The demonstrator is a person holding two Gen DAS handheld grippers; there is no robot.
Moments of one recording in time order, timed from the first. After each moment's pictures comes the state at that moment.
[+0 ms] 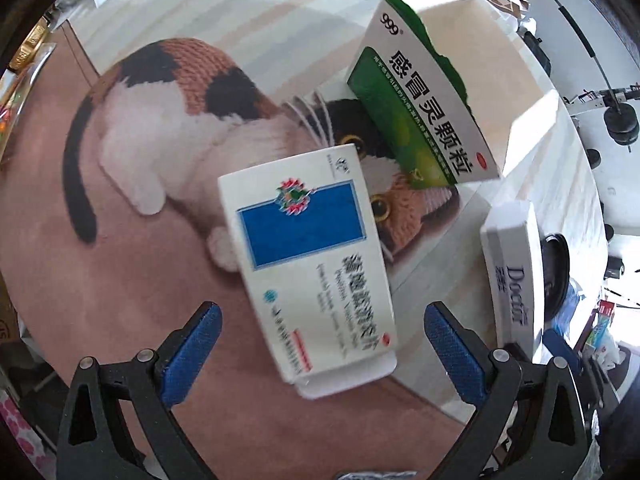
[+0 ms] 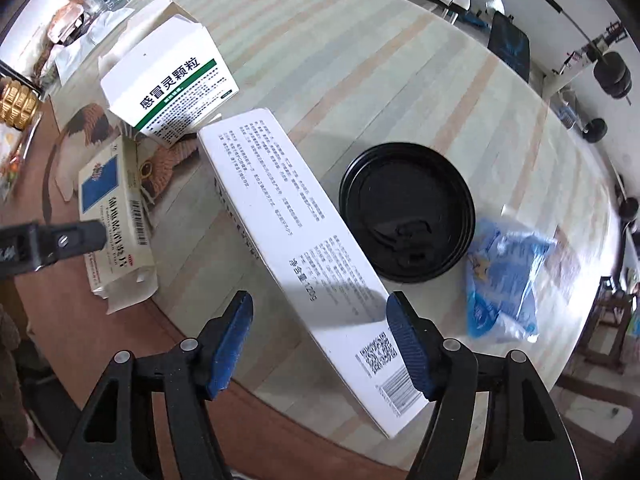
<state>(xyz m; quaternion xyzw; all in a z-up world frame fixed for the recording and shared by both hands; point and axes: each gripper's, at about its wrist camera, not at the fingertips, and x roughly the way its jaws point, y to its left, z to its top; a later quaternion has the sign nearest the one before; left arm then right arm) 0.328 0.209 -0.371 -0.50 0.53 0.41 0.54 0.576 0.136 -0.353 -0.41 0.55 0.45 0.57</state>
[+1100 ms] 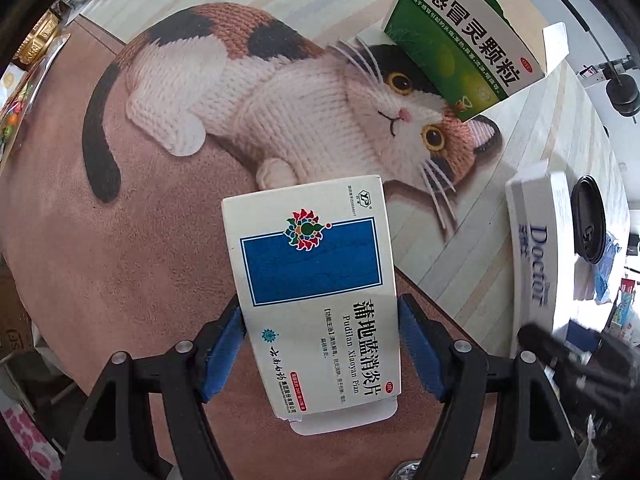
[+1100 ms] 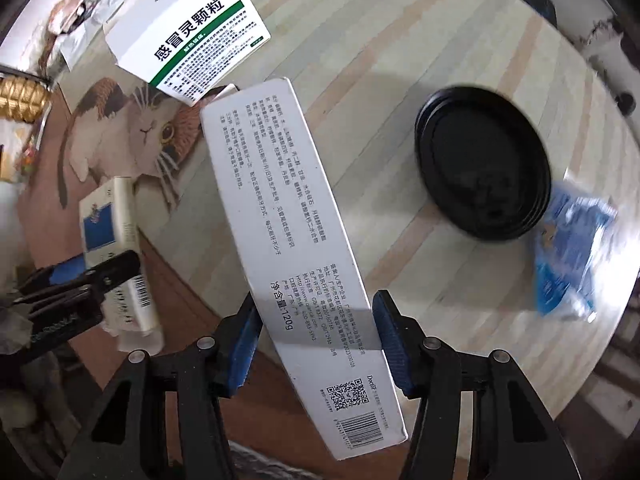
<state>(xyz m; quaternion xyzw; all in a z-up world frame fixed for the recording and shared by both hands) 0.282 0.175 -0.382 -0.45 0.56 0.41 0.56 0.588 0.146 -0.389 -0.37 0.64 0.44 0.50</state>
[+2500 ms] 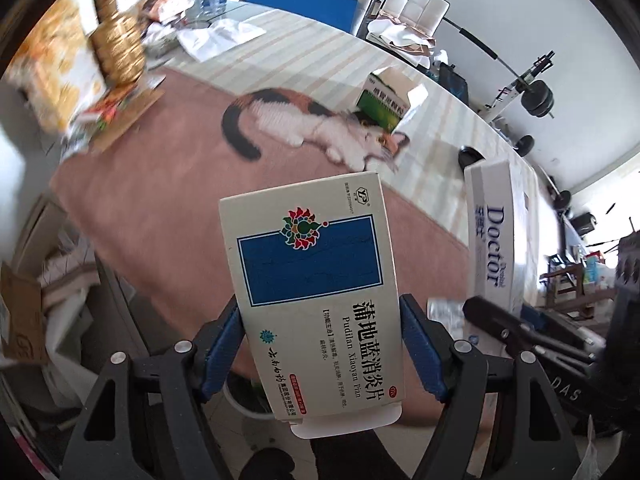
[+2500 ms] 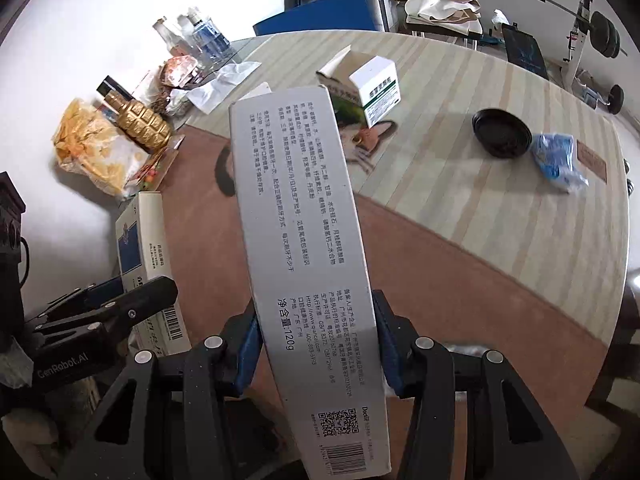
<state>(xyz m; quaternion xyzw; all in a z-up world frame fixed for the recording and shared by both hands) 0.126 0.034 -0.220 -0.39 0.46 0.38 0.71 0.385 -0.025 -0.228 -0.22 0.56 0.54 0.59</state>
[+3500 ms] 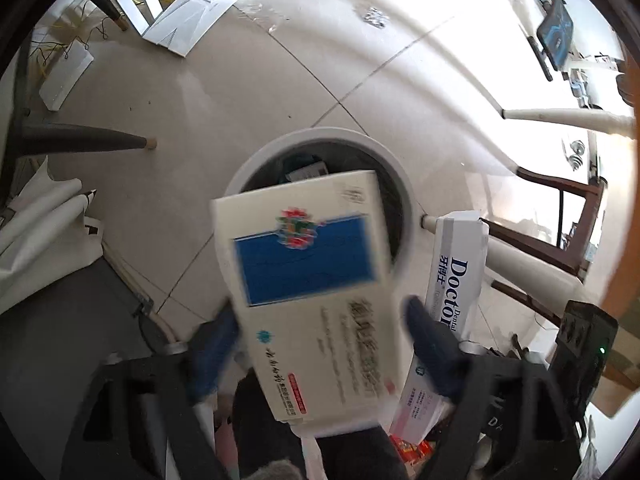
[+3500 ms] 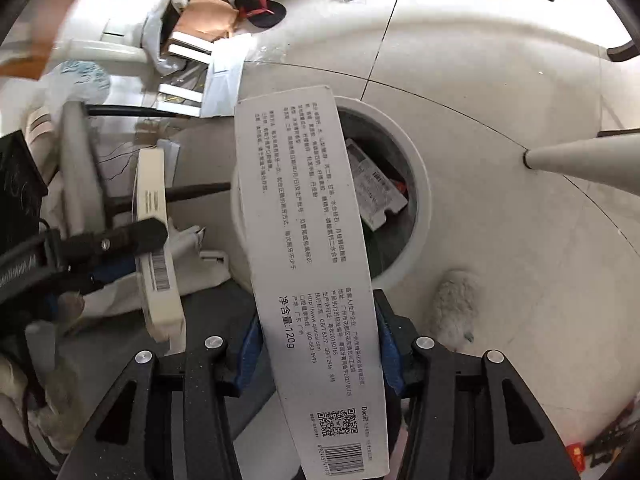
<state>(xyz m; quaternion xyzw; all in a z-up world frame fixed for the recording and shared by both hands) -0.030 -0.044 -0.697 -0.59 0.55 0.30 0.51 0.177 -0.202 -0.747 -0.28 0.75 0.41 0.44</state>
